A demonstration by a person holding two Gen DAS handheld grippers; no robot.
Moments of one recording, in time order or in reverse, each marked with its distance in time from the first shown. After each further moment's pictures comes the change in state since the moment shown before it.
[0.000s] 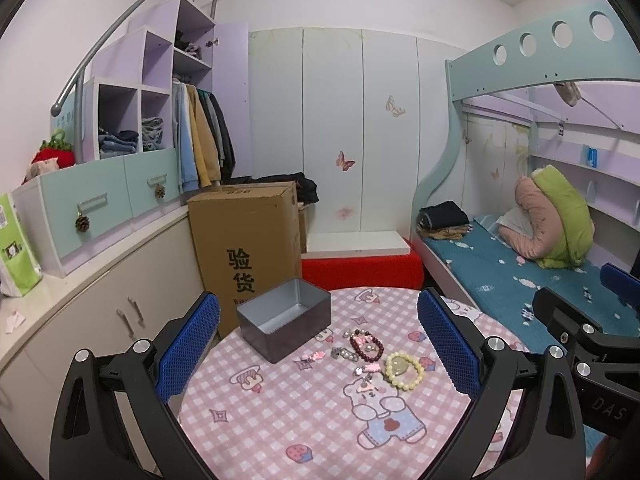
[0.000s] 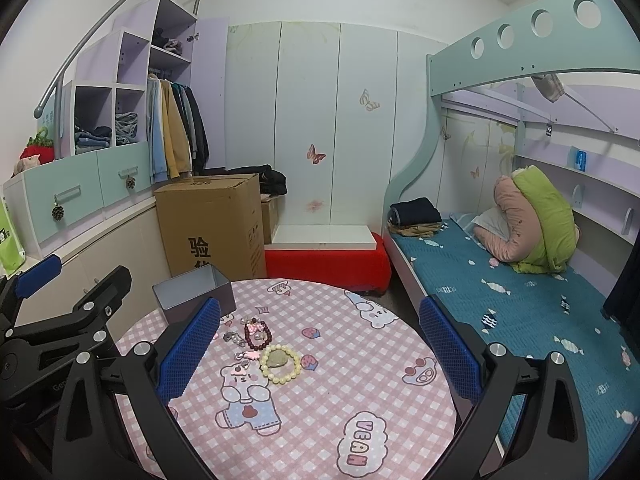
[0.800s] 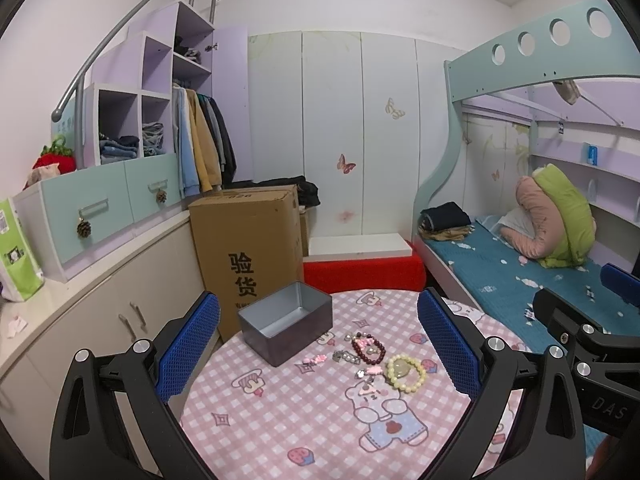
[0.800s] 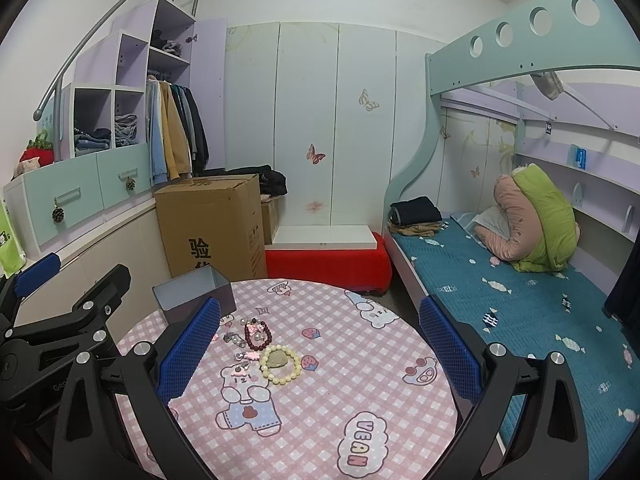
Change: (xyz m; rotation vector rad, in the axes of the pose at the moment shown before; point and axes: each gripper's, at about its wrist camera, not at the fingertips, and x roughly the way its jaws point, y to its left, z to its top) left arm 0.000 -0.001 0.004 0.010 -0.007 0.006; right arm 0.001 0.000 -0.001 0.002 0.003 0.000
